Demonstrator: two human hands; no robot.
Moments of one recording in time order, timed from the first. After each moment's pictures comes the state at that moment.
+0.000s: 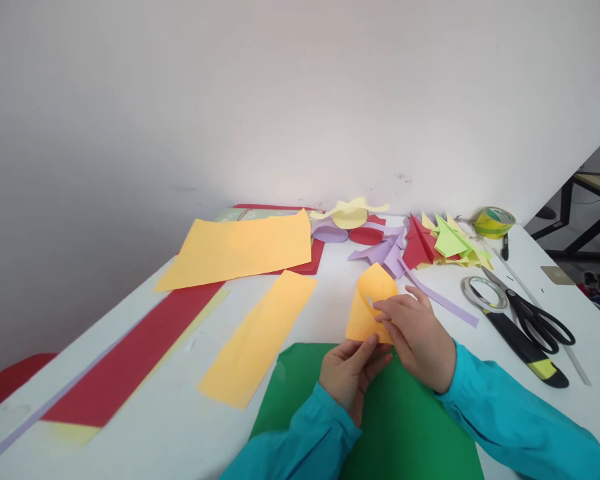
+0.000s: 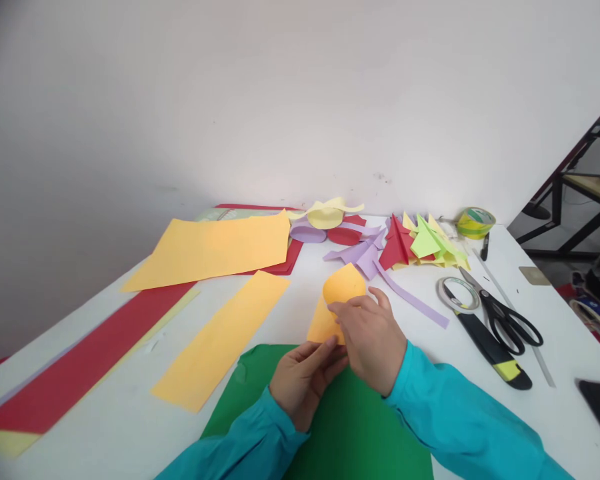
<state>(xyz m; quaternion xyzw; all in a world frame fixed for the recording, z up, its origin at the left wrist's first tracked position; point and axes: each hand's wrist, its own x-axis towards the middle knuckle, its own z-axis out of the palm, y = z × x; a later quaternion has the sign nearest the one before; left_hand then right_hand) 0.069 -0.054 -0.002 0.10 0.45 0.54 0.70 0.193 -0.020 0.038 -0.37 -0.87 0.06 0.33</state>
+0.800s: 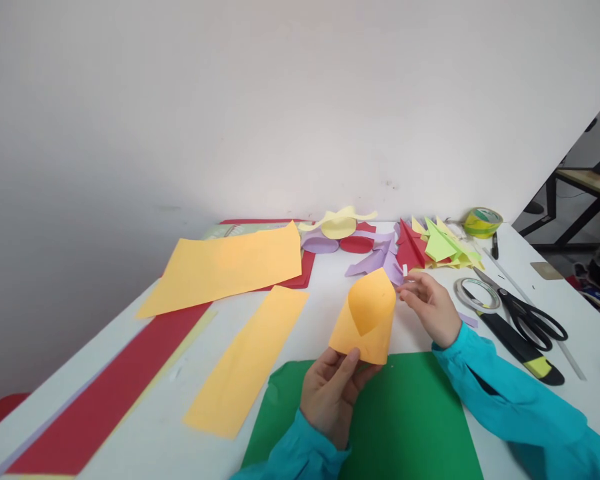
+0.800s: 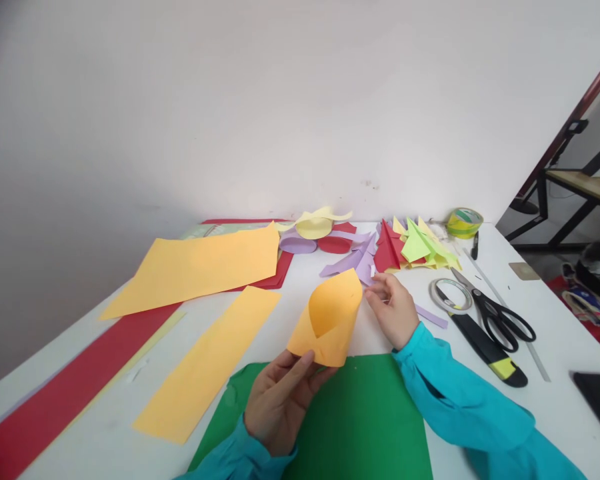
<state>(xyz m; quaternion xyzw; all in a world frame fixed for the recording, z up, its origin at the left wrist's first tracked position) 0.061 -0.055 0.004 0.14 0.42 0.60 0.67 0.222 0.025 0.020 -0.53 -0.55 0.41 0.50</state>
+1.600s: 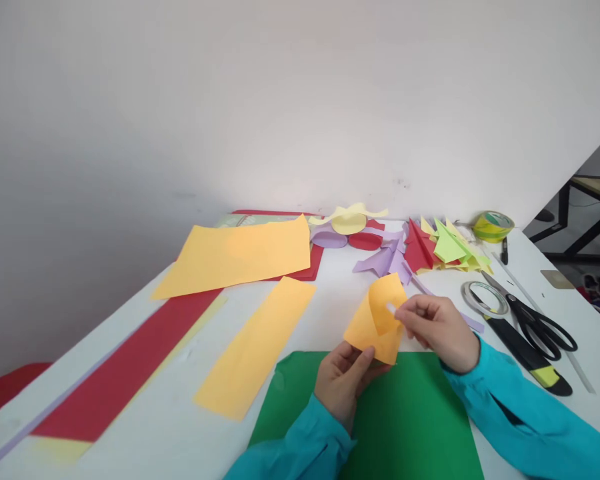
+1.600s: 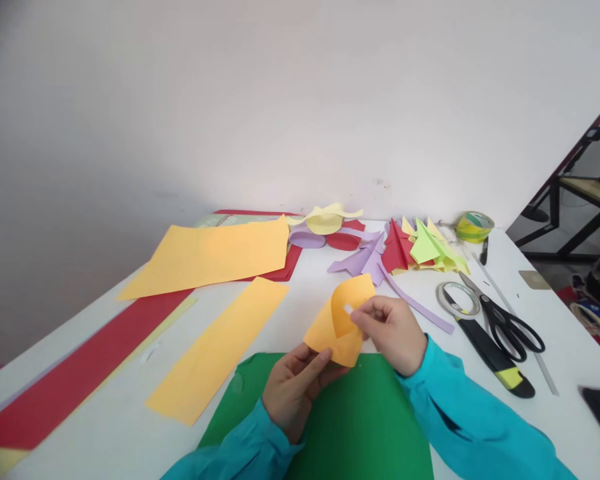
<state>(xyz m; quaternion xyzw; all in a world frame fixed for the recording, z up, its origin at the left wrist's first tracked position) 0.065 -0.056 0.000 0.20 0.43 0.57 0.67 0.208 -0.008 0.058 -0.52 -0.57 0.53 0.35</state>
